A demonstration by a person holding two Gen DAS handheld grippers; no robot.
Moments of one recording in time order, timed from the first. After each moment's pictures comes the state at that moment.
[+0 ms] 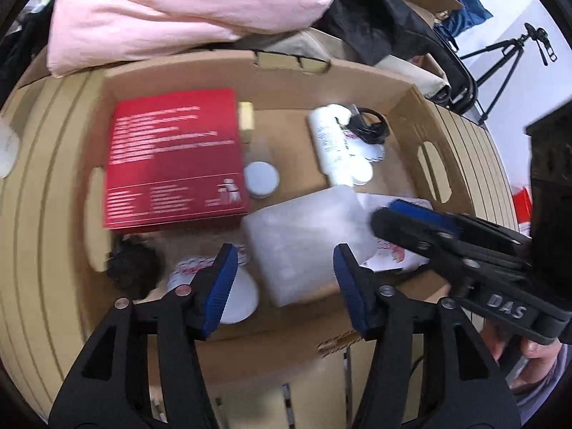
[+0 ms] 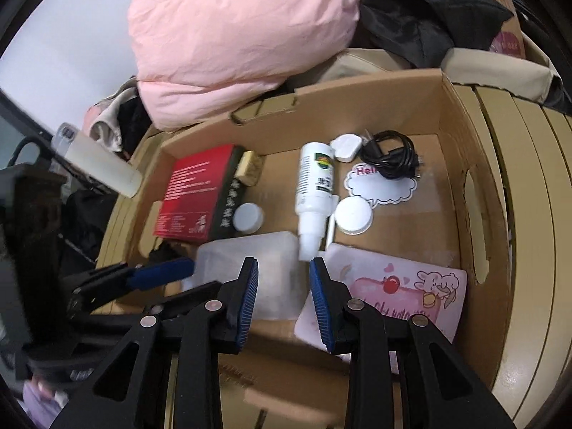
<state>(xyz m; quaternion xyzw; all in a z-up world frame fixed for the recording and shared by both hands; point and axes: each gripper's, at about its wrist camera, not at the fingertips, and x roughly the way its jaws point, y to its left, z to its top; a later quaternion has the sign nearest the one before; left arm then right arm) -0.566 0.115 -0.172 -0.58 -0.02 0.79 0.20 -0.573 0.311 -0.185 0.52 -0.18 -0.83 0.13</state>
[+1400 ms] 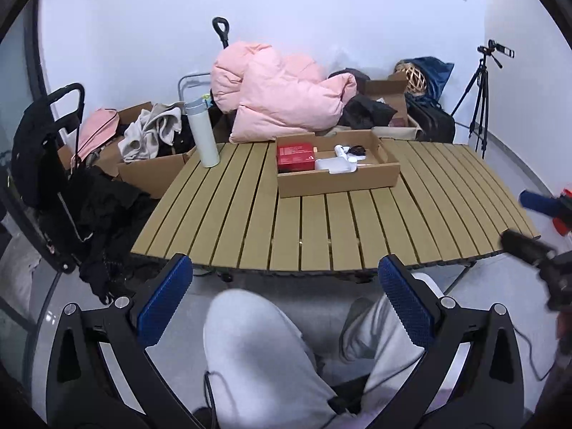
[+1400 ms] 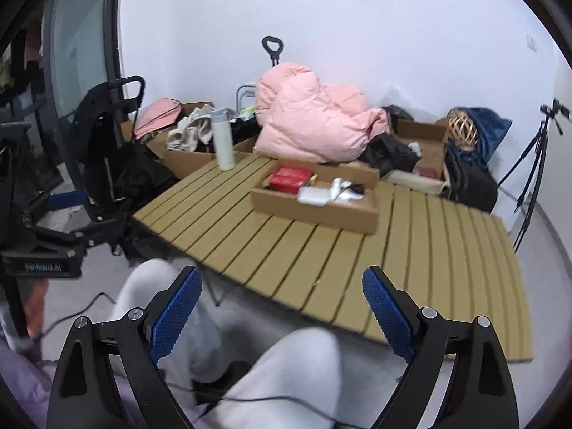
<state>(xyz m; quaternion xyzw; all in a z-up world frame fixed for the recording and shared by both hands) -0.104 0.019 -0.002 -0.33 0.06 0.94 0.05 -0.111 0.229 -0.007 0.32 0.02 -0.94 0.11</state>
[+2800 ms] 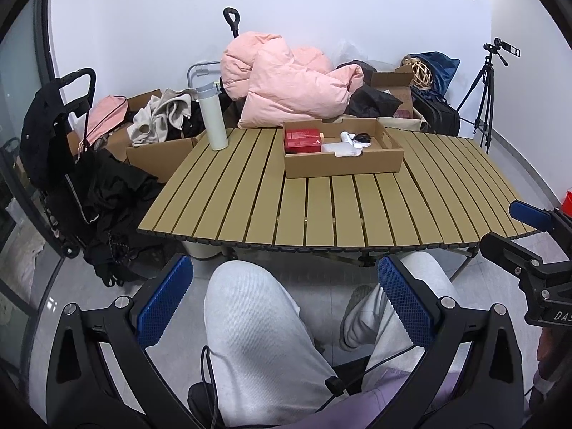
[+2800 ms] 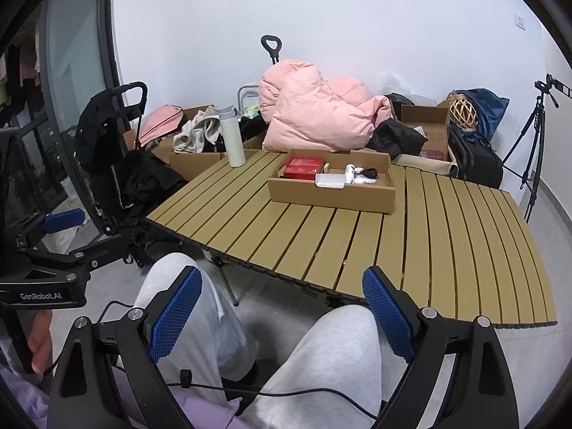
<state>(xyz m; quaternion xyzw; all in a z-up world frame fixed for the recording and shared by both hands) -0.081 0.010 -0.013 -0.35 0.05 0.94 0.04 -0.086 0.200 -0.030 0.32 -0.02 -0.94 0.10</state>
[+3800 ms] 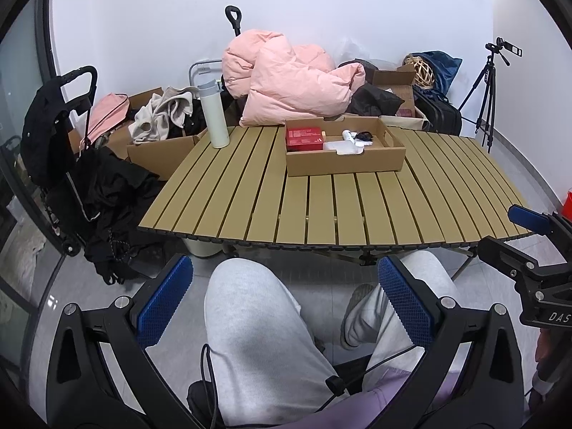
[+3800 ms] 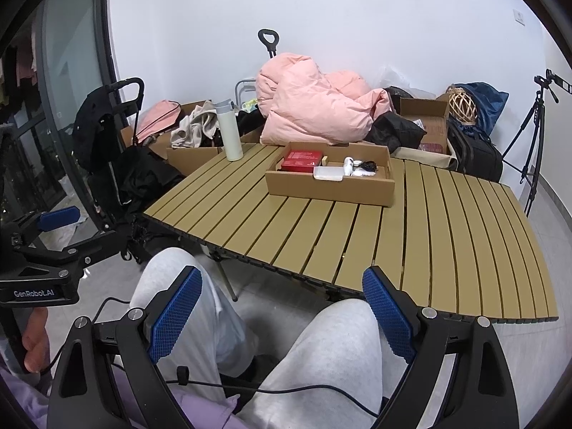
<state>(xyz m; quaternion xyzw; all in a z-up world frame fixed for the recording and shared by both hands) -0.081 0.006 -0.016 -0.35 0.05 0.93 0.04 -0.088 0.203 -0.038 0.33 -0.02 -0.94 0.10</state>
